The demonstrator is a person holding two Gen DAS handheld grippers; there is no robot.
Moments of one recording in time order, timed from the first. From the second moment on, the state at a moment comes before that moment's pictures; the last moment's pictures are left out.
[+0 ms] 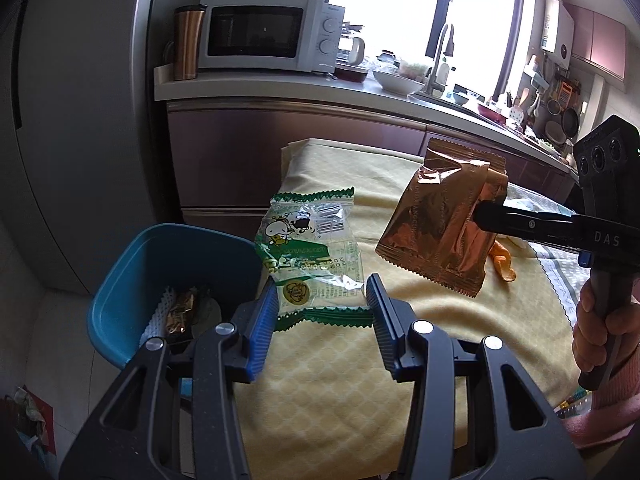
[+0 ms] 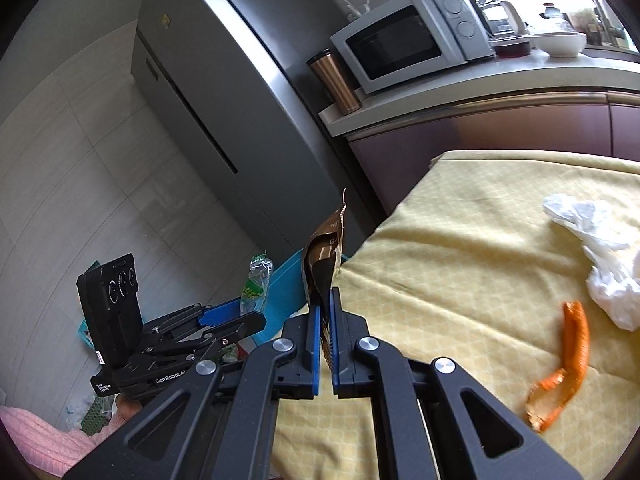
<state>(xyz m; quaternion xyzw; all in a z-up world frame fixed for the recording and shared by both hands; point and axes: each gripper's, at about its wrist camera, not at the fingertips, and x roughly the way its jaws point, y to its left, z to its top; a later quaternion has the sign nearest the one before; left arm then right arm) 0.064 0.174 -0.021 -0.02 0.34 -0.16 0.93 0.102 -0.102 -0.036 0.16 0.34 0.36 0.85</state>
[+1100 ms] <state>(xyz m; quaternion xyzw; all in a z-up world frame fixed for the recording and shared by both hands) 0.092 0.245 -0.030 -0.03 0.34 -0.06 0.94 0.150 -0.004 -0.040 0.13 0.37 0.42 0.82</state>
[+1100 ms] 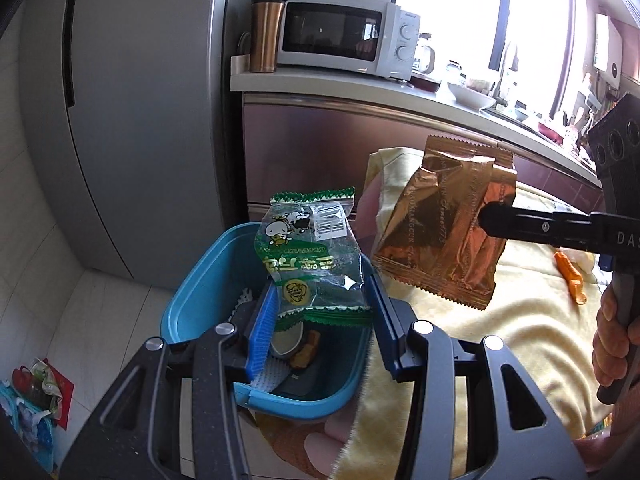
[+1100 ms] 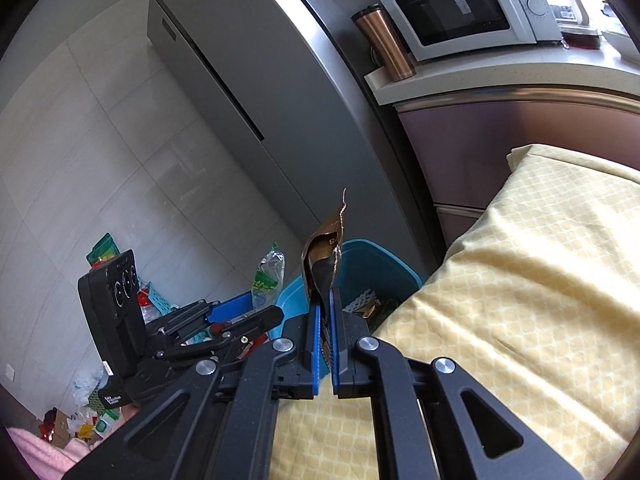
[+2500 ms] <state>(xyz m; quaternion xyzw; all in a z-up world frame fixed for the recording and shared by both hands) 0.156 0.271 -0.123 -0.08 0.44 -0.01 0.89 0.203 0.076 -0.090 0.10 0.47 0.37 0.79</state>
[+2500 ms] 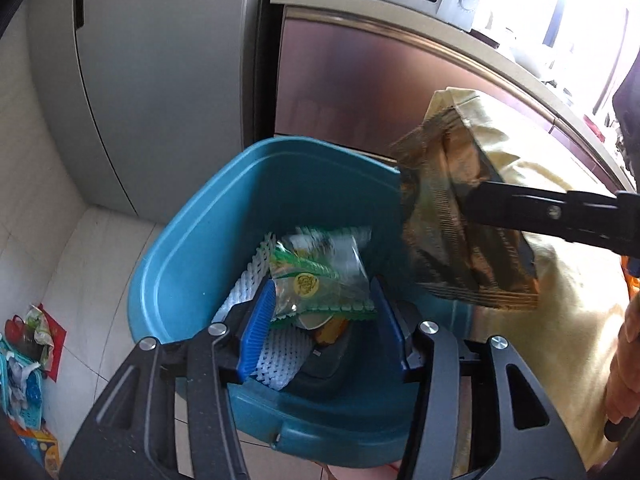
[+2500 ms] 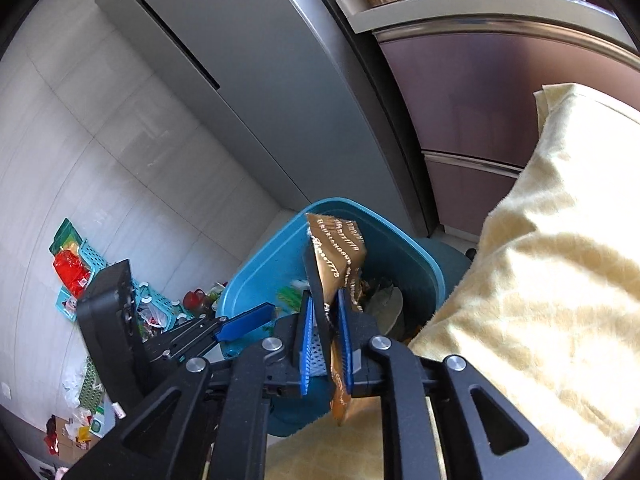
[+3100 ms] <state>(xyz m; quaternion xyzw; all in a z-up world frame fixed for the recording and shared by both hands) 0.134 0.266 -0.095 -0.08 0.40 -0.01 0.91 0.195 0.054 -0.082 0.11 0.46 0.38 0.79</state>
